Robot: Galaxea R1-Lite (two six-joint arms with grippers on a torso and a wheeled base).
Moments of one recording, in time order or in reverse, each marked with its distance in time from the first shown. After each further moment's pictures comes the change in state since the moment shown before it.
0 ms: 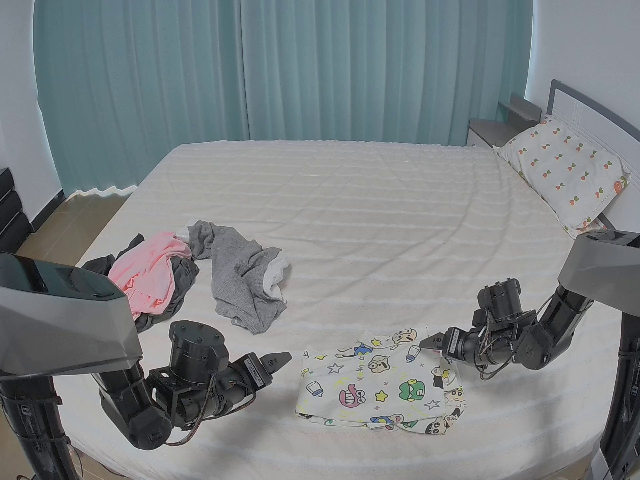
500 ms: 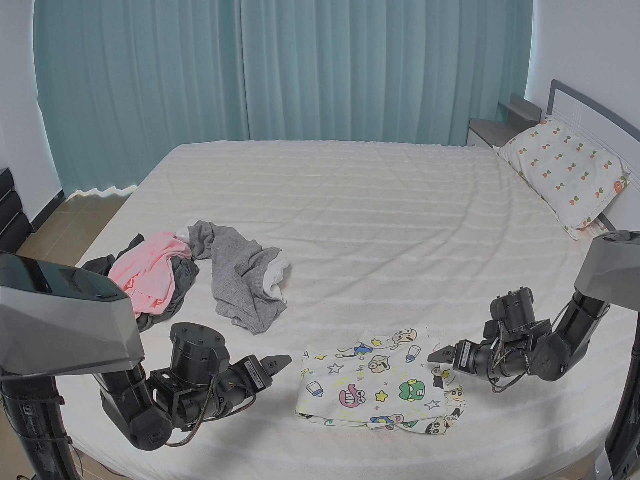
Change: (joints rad) left arm 0.001 0.010 0.003 0.000 -0.007 -0.002; right arm 0.009 -0.103 0.171 -0.038 -0.005 -0.004
